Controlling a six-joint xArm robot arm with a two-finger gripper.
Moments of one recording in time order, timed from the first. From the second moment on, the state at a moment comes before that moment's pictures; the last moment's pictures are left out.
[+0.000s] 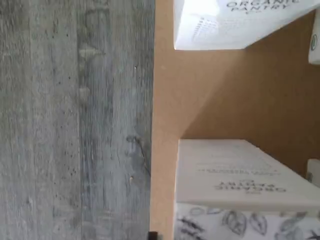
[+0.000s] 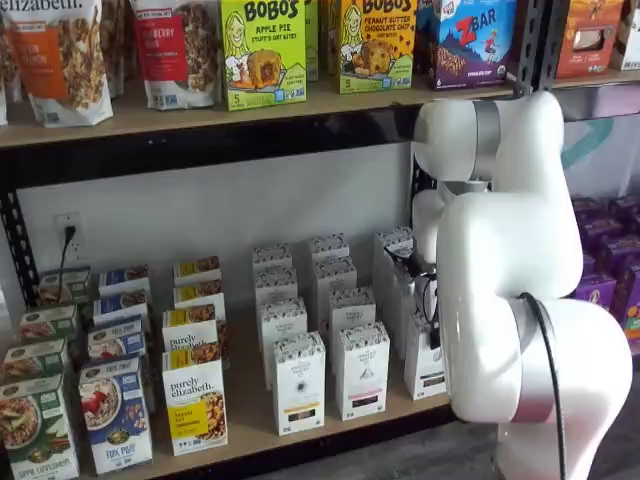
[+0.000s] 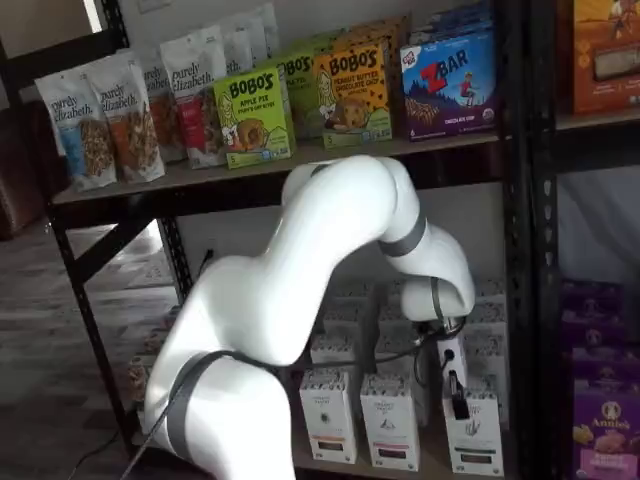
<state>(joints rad) -0.31 1.10 -1.64 -0.25 0.53 -1.66</state>
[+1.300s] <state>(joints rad) -0.32 0.78 -1.19 -0.45 0.35 -1.47</state>
